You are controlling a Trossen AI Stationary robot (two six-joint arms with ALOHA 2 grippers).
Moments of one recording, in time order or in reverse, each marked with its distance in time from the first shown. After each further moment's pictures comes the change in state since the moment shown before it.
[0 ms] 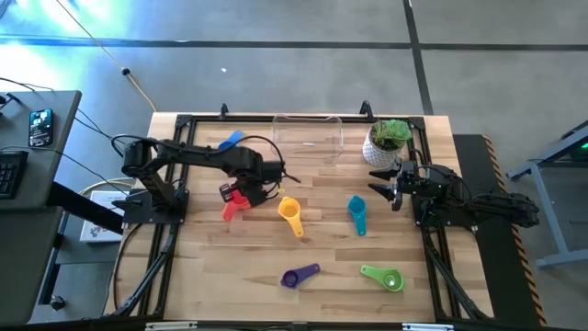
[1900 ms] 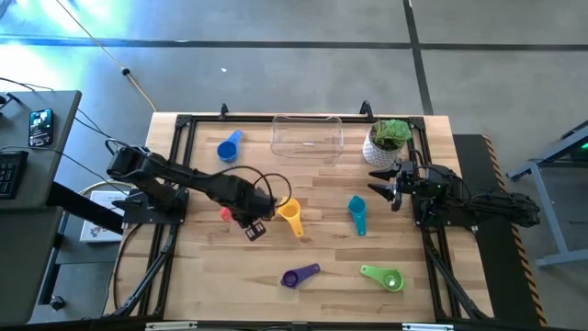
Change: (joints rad) left arm -0.287 -0.087 -0.097 0.104 0.123 -2.025; right arm 0.000 0.012 0.000 0.000 0.000 0.000
